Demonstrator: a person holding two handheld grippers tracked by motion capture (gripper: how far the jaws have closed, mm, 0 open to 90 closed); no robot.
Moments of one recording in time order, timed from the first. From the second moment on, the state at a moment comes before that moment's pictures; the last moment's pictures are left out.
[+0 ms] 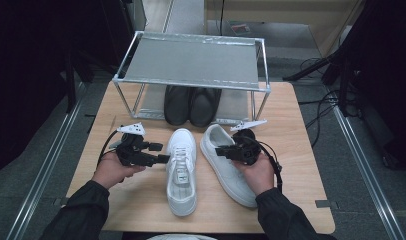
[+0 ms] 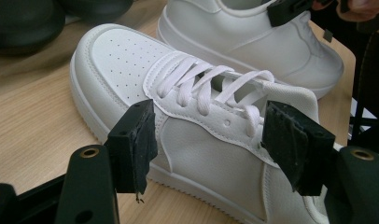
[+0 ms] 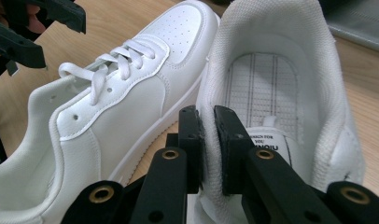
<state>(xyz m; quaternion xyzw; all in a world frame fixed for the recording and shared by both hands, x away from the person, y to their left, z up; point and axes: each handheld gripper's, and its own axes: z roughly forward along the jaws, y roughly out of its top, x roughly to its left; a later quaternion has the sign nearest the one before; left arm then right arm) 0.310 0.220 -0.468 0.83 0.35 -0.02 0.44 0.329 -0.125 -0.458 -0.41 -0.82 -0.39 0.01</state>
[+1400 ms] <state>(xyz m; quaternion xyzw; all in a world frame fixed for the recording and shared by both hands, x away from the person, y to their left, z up) 0.309 0.221 -0.466 0.82 0.35 -0.01 0.45 0.276 -0.132 -0.482 -0.39 -0.84 -0.38 0.01</state>
